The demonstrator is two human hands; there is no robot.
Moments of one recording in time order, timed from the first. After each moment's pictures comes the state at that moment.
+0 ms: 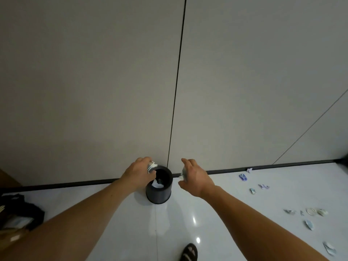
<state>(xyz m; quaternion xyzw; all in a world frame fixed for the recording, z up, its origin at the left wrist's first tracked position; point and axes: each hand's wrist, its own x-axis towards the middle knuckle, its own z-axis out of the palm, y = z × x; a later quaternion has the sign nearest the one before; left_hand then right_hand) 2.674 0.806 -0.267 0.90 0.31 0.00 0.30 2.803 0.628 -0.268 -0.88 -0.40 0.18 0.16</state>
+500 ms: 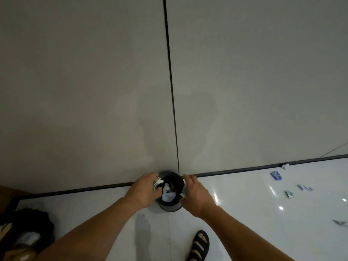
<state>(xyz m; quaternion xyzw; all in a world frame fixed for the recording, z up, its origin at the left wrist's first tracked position) 2.876 0.905 -0.364 0.88 0.34 -0.14 0.30 2.988 0.744 -0.404 -0.85 -0.36 0.32 0.20</state>
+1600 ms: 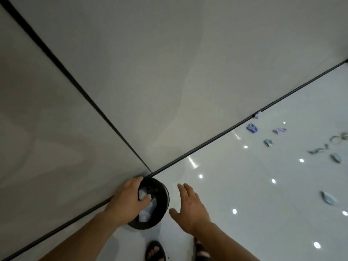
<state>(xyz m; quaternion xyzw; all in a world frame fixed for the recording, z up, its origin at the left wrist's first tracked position) 3.020 0.998 -0.623 0.91 0.19 -0.27 0.26 3.050 0.787 -0.656 -0.89 -0.12 0.38 0.21</state>
